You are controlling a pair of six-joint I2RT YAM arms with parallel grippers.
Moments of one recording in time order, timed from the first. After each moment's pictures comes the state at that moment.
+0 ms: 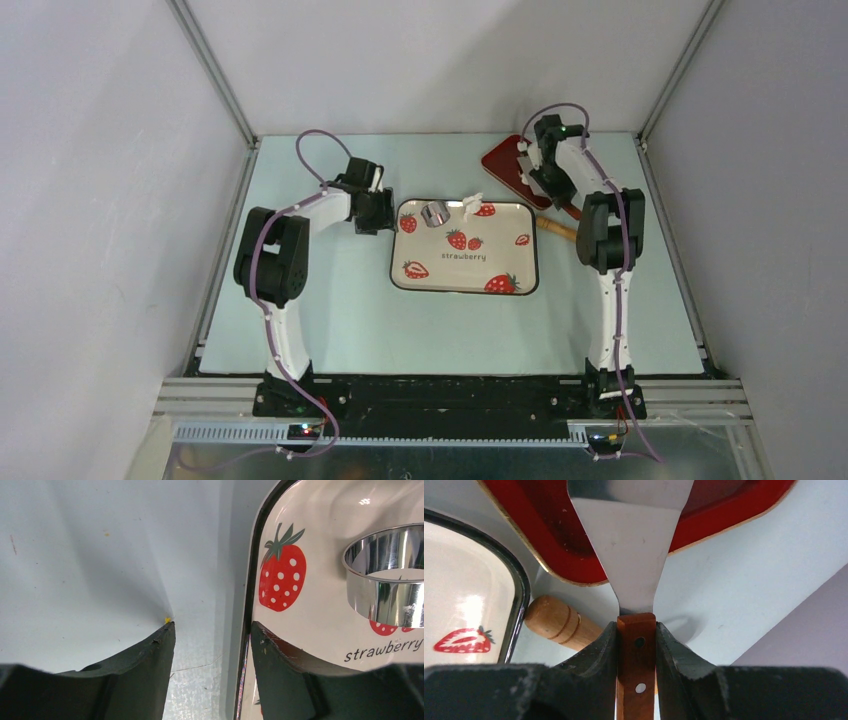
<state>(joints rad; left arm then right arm) -0.28 1.98 1.34 -0.41 0.11 -0.35 0.14 2.34 2.14 -1.12 0.22 -0.39</state>
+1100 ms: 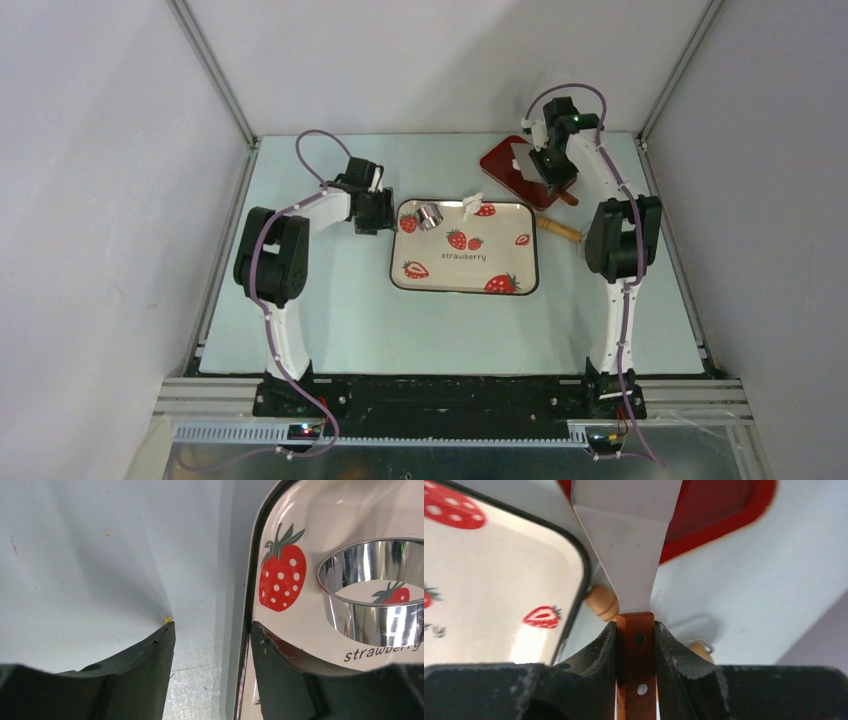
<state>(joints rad) -0.28 1.98 1.34 -0.41 0.12 -0.35 0.14 2.19 2.08 -1.04 0.11 -0.33</state>
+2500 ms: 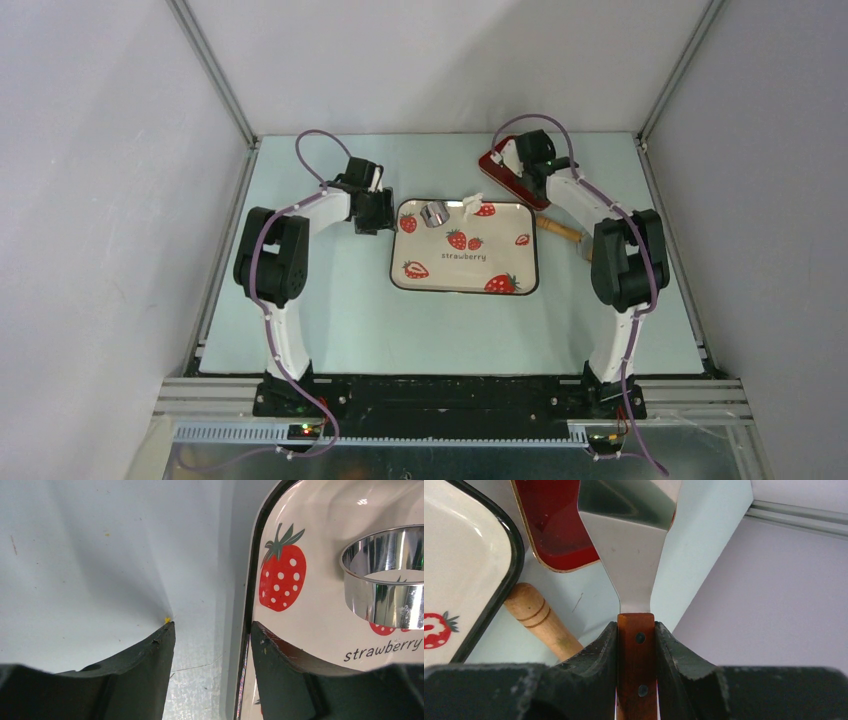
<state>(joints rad) -0.28 1.98 1.34 -0.41 0.12 -0.35 0.30 1.94 1.55 -0.52 0.47 -0.73</state>
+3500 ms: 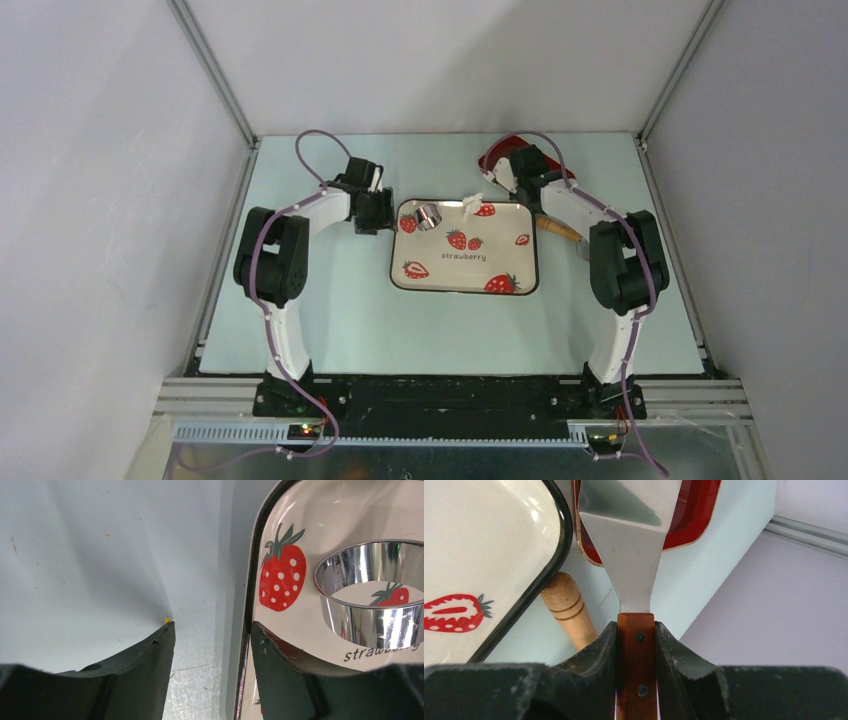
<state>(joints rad) -0.28 1.98 1.34 -0.41 0.12 -0.35 0.34 1.92 1.42 -0.45 0.47 -0.80</state>
